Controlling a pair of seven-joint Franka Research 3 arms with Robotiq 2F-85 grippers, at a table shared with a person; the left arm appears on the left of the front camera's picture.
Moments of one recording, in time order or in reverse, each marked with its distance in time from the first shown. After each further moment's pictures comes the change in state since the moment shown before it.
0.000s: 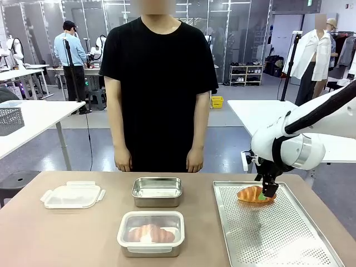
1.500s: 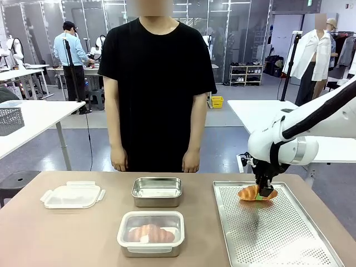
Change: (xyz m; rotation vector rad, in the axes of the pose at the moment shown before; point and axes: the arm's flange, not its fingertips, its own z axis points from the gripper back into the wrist) left arm 0.000 0.000 0.000 0.000 0.000 0.000; right arm 0.010 -0.008 -0.005 0.086 0.073 -0.026
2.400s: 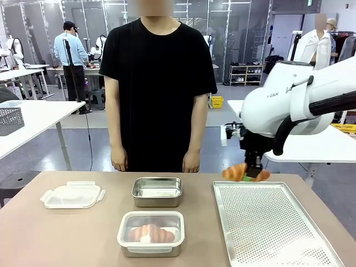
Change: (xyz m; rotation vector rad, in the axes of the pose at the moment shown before) left arm 0.000 0.000 0.000 0.000 0.000 0.000; right arm 0.108 0.108 0.143 -0.060 -0.028 -0.037
